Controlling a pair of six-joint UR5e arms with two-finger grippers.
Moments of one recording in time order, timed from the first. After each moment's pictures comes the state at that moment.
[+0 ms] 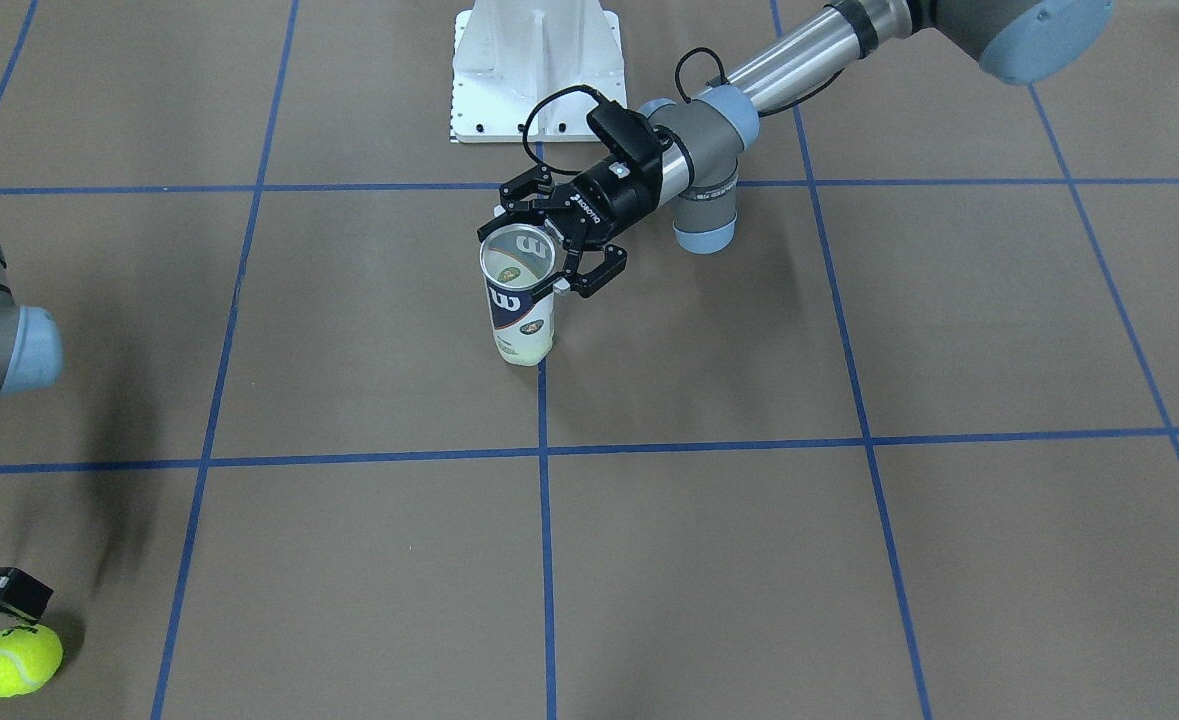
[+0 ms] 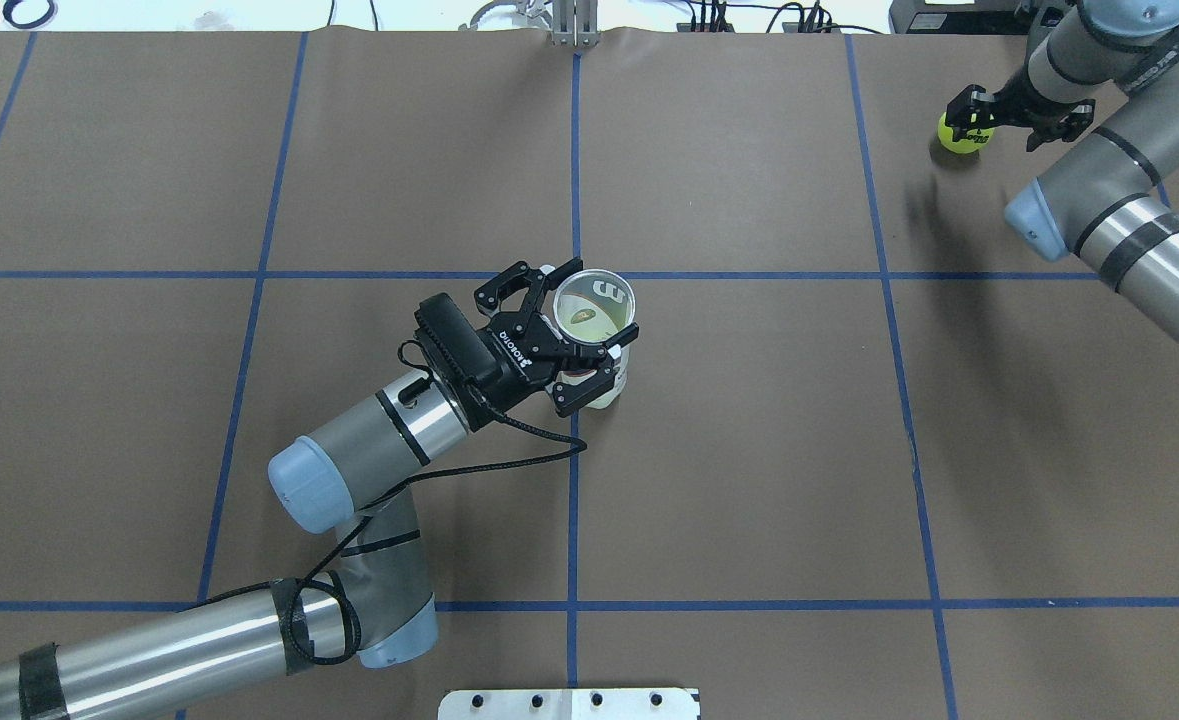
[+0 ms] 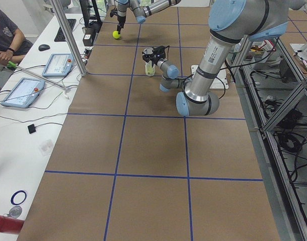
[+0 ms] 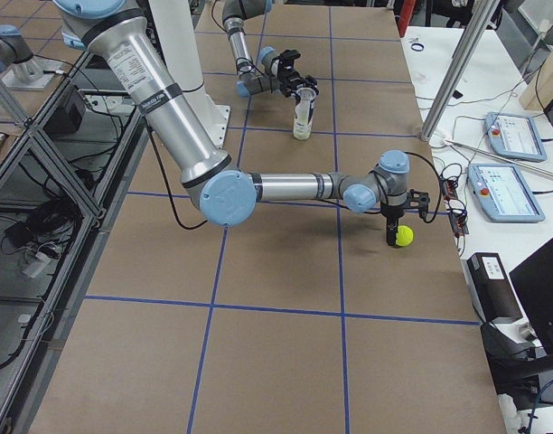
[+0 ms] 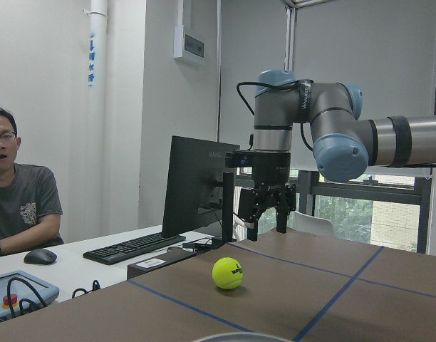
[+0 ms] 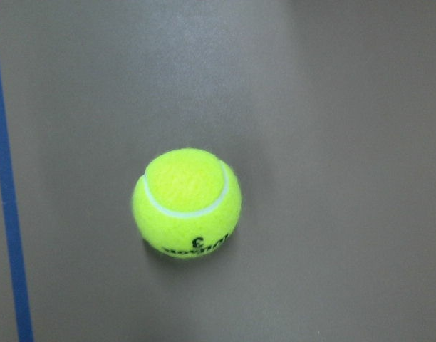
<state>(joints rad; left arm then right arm) -0.35 -2.28 -1.17 -3.48 -1.20 -0.30 1.10 -0.98 0.96 -0.98 1.96 0.92</state>
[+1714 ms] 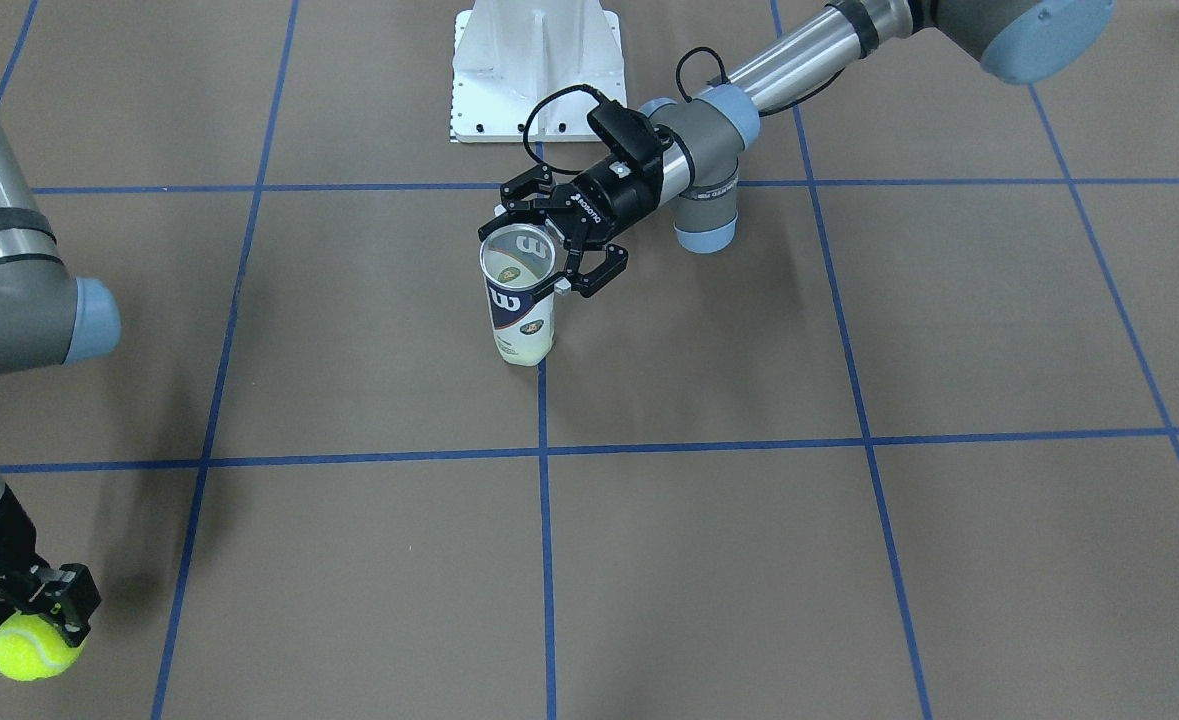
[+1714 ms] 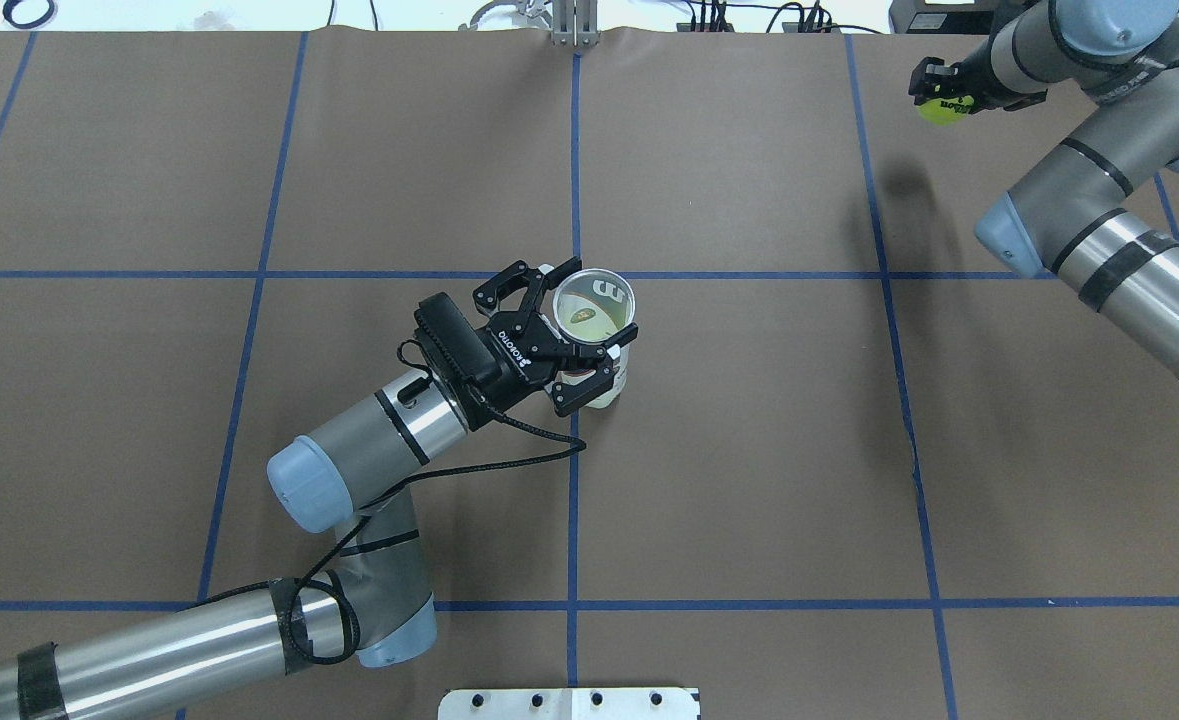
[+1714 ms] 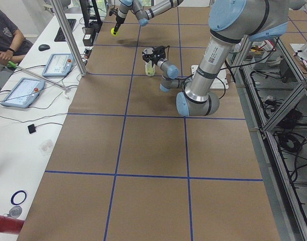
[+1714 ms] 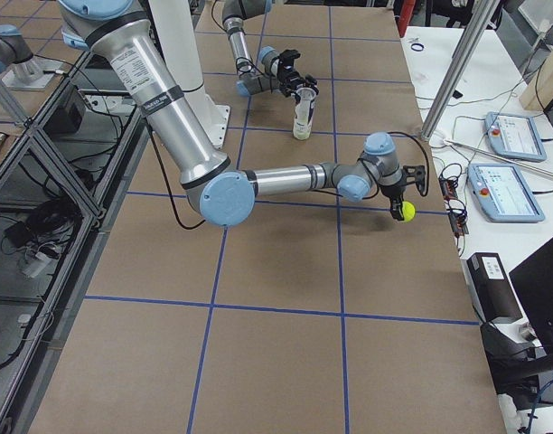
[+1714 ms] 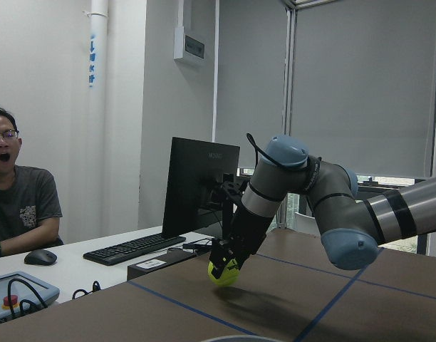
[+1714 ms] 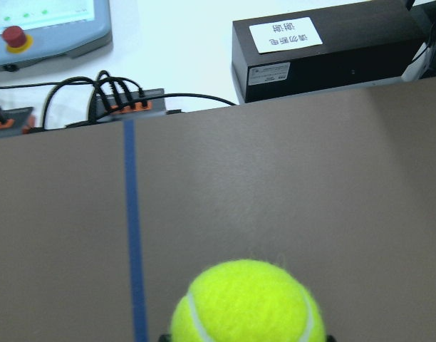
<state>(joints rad) -0.35 -2.28 -1.17 -3.48 -1.20 -0.30 1.07 -1.03 1.26 -1.02 1.89 1.04</state>
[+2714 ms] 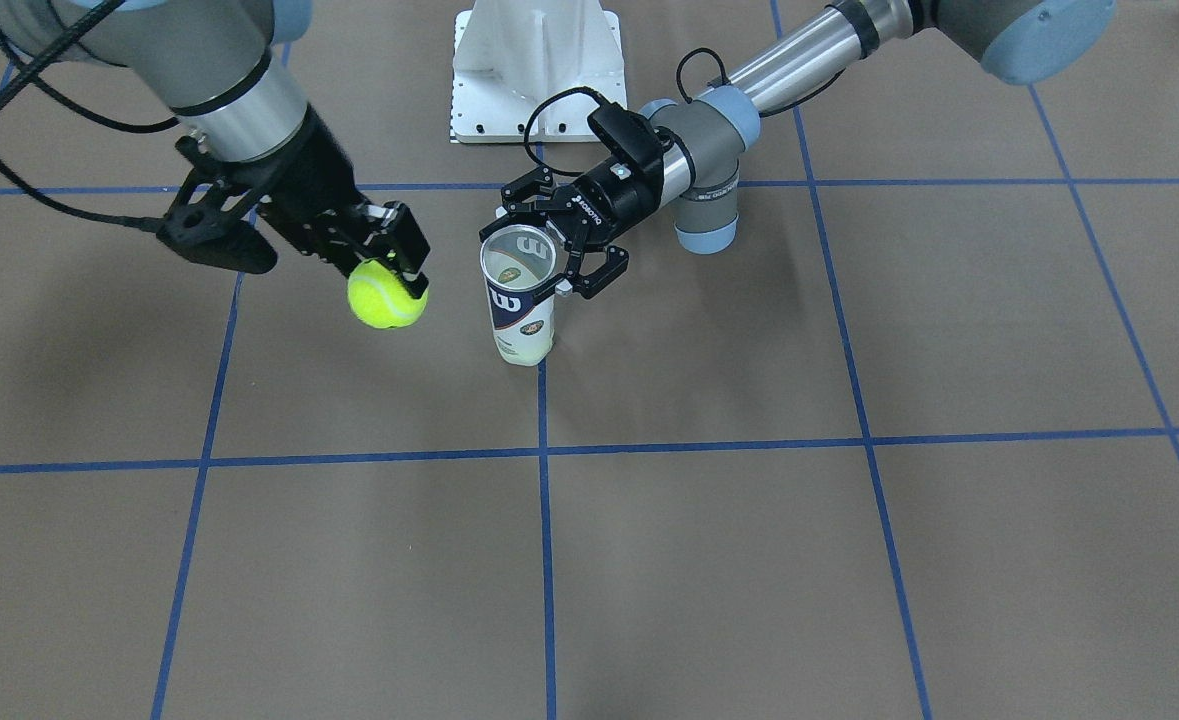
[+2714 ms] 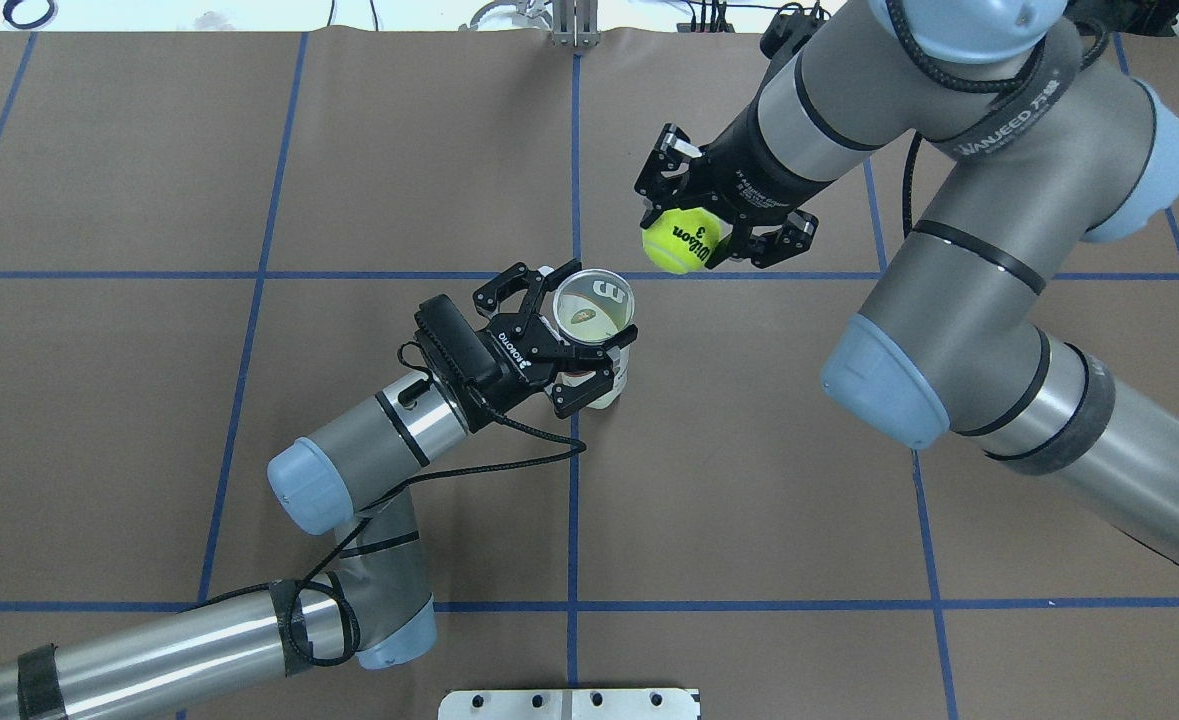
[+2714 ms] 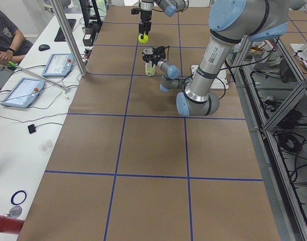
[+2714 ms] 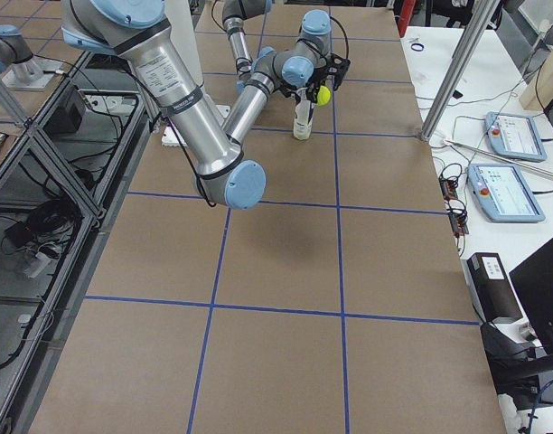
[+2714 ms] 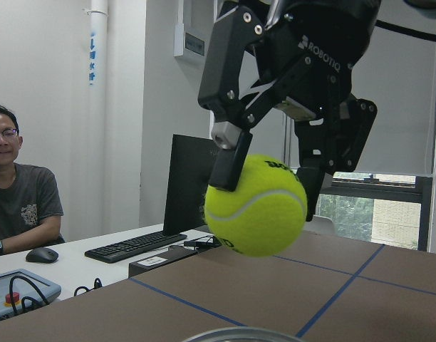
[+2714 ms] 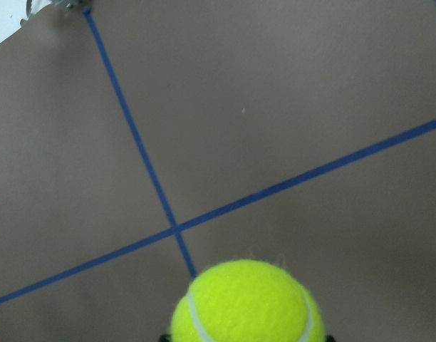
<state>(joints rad) -0.34 -2.28 -1.17 -3.48 -1.20 -0.30 0.77 -0.90 1.89 -1.54 2.14 1.60</state>
